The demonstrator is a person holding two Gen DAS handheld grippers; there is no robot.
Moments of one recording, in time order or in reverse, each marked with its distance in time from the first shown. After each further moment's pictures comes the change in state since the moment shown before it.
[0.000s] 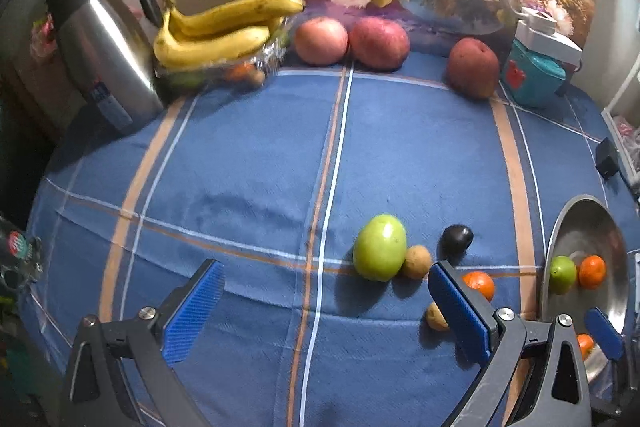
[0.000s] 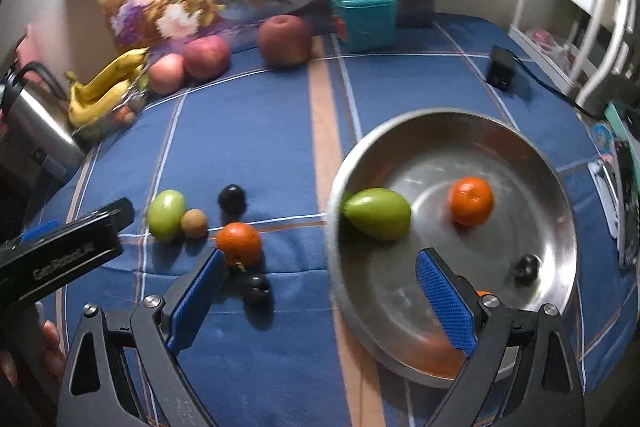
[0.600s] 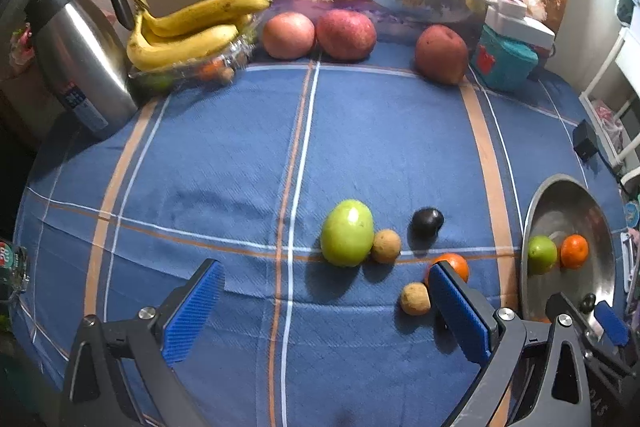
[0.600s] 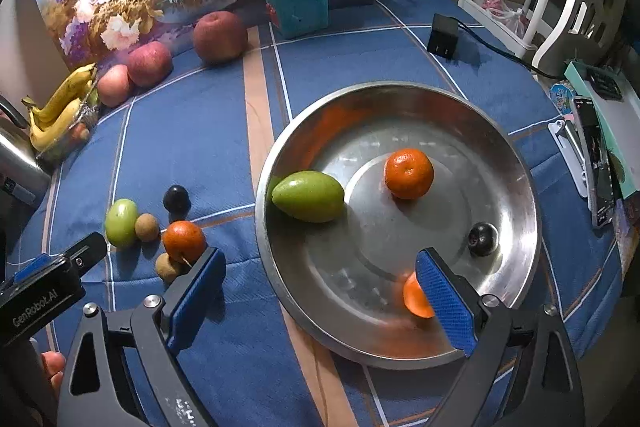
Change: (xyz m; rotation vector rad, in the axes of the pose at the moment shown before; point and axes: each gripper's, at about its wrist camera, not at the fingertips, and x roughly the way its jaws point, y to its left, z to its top) left arm -0.006 -0.017 -0.003 0.053 -0.010 -0.066; right arm -0.009 -0.038 -0.002 0.142 0.037 -0.124
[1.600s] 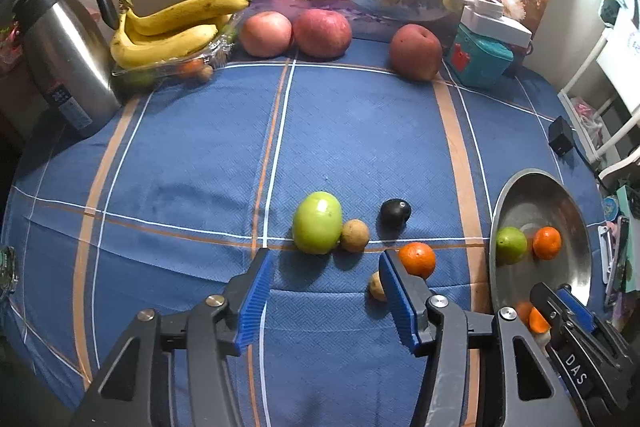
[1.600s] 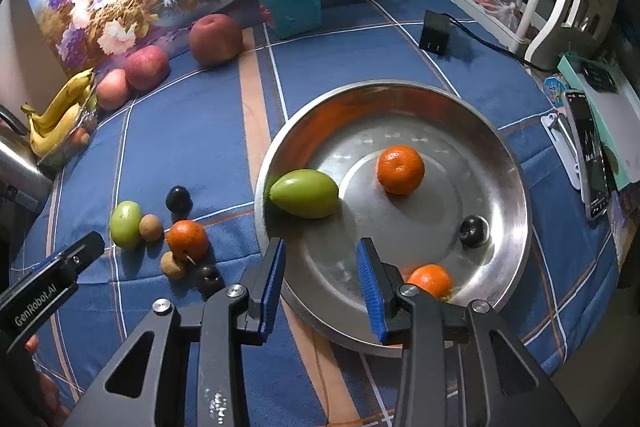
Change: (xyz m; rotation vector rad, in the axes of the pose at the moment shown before) left arm -0.012 -0.007 -0.003 0.011 0.041 -0.083; right arm -0.009 -0.001 0.003 0.022 0.037 -0.017
